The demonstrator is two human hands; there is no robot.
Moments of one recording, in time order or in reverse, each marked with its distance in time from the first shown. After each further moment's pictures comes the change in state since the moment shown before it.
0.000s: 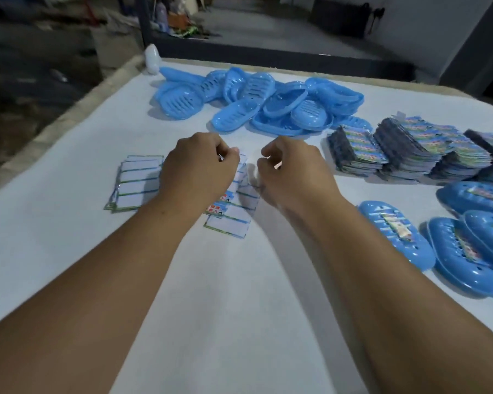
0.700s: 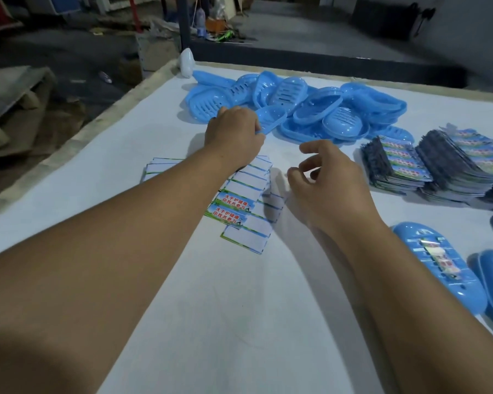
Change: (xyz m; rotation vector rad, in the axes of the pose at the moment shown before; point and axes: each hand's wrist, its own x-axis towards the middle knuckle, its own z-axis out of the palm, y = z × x) left_hand 0.092 -0.009 0.039 0.286 -0.017 0.119; right_hand -0.003 0.009 0.001 0.224 0.045 -0.020
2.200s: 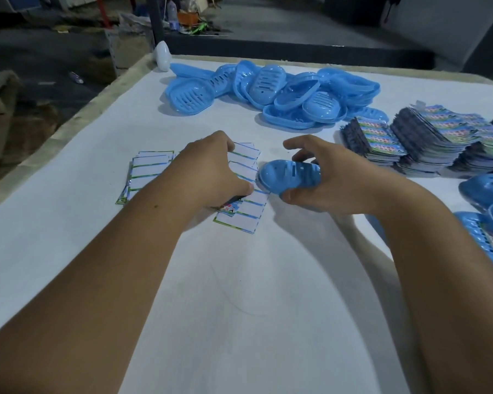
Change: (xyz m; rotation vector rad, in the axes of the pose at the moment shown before) left_hand -0.099 0.013 -0.074 -0.136 -0.432 -0.187; right_hand -0.003 0.011 -0.049 -0.186 -0.435 -0.115
